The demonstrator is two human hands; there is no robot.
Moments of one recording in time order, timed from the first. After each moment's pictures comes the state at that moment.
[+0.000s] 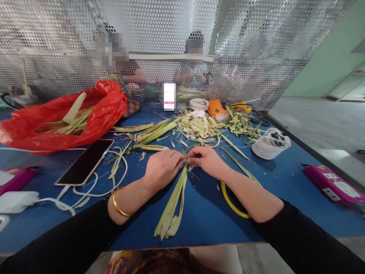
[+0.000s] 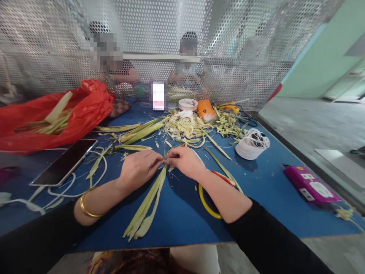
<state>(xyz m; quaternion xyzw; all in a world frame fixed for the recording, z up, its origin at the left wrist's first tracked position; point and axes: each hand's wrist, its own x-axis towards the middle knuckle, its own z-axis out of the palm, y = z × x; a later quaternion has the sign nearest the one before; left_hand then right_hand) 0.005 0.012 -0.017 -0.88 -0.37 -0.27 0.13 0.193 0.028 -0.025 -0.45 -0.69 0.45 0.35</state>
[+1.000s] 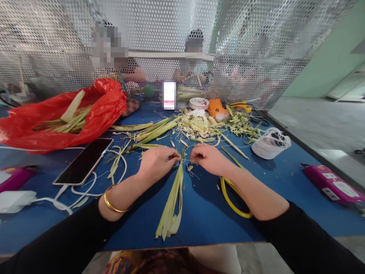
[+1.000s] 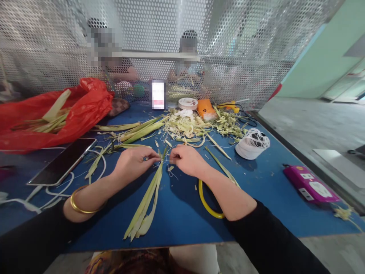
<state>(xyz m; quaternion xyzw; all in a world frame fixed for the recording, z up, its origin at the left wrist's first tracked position) -0.005 0.020 -0.004 -0.84 -0.49 -0.24 -0.06 0.201 0.028 -0.003 -0.48 -0.81 0.24 0.23</state>
